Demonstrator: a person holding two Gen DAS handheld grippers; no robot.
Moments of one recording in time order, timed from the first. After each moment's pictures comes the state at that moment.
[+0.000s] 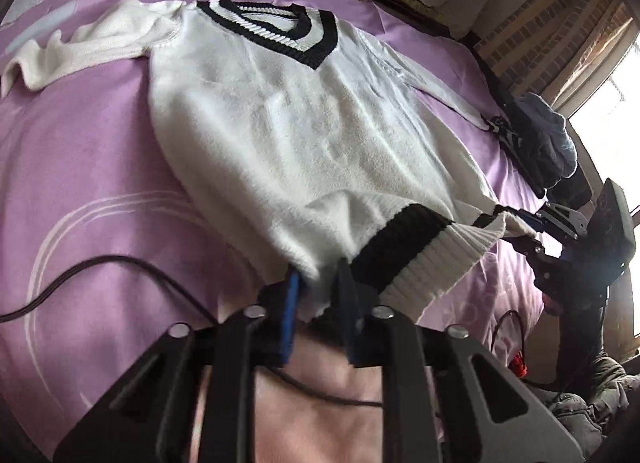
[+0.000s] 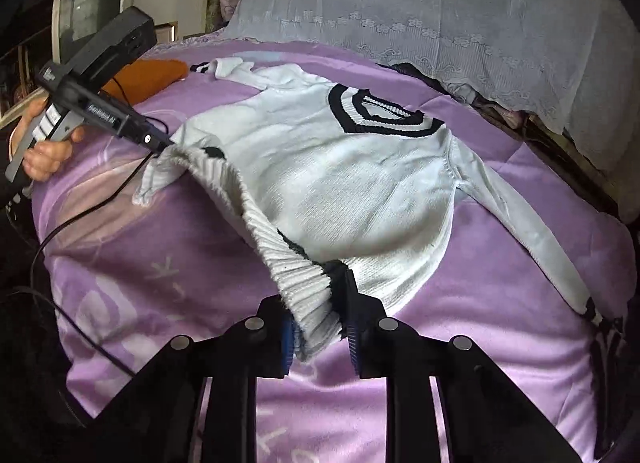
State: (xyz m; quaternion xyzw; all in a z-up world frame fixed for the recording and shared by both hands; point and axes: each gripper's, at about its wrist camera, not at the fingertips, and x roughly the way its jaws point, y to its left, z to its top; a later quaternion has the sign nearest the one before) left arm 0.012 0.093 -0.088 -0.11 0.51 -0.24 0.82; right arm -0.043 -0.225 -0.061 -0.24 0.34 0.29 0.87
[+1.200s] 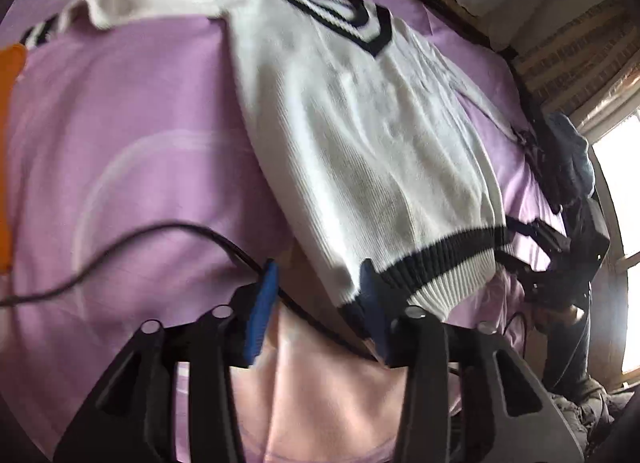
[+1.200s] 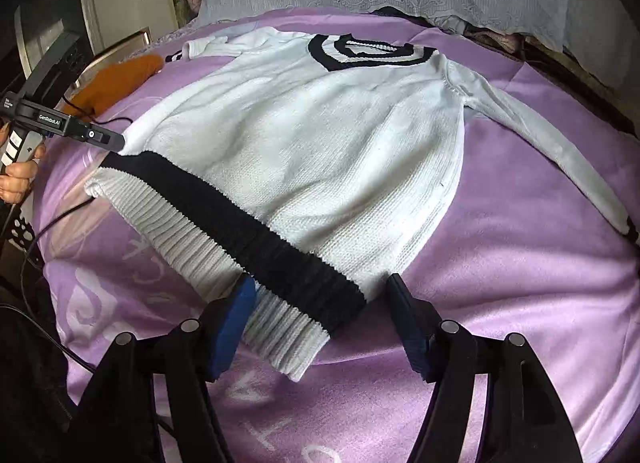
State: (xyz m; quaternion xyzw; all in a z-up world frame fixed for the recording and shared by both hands) left arm -0.004 0.141 -0.081 -0.13 0.53 -0.15 0.82; right arm -0.015 -0.241 -0.102 -0.13 0.44 0.27 0.85
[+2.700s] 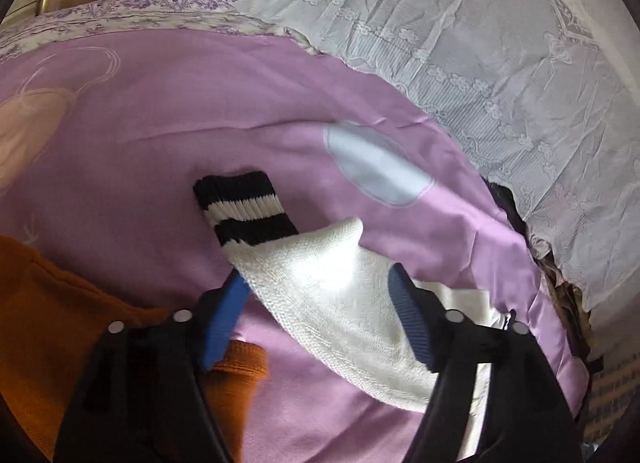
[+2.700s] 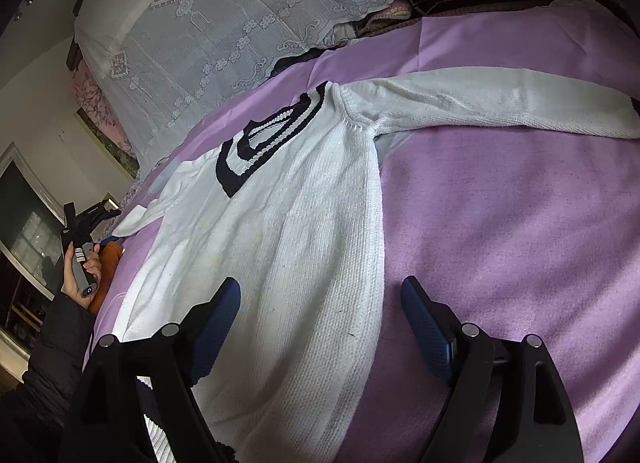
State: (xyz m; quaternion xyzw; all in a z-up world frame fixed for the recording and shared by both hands) left arm 0.151 0.385 -0.060 -0.36 0.32 0.20 0.86; right arm 0.088 -0.287 -0.103 0.16 0.40 0.21 0.88
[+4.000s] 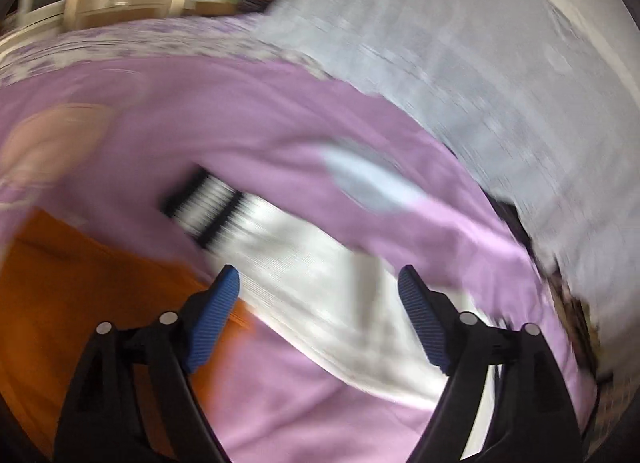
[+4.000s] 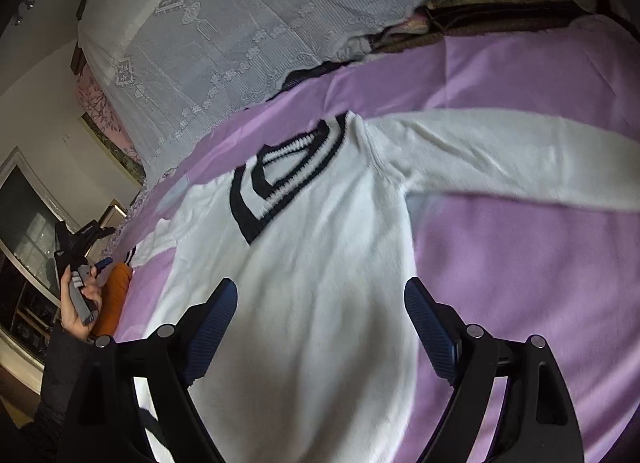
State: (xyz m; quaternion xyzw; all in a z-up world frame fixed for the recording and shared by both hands) left arm 0.142 0.322 -0.031 -0.33 0.31 0.21 0.87; right arm 0.142 -0.265 -0.055 0.15 0.38 0.23 0.88
